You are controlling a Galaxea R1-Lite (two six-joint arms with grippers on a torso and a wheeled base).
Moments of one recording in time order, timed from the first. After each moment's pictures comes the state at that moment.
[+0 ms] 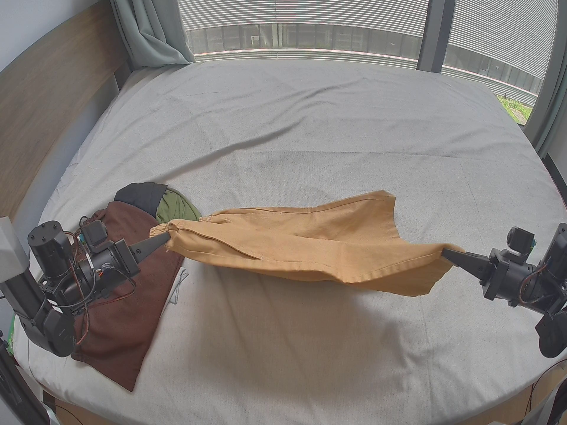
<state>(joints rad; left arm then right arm) -0.03 1.93 -0.34 -1.55 -0.67 -0.63 0.08 1.71 -0.16 -1.54 0.80 0.45</state>
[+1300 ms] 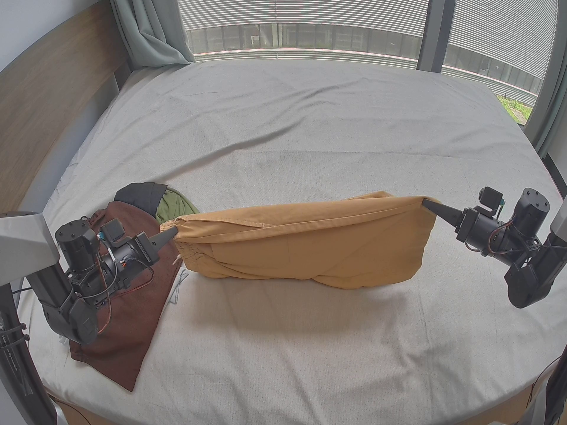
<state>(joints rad) -0.05 2.11 -0.49 -1.55 -0.49 -0.63 0.02 2.02 -0.60 -1.53 0.80 0.53</state>
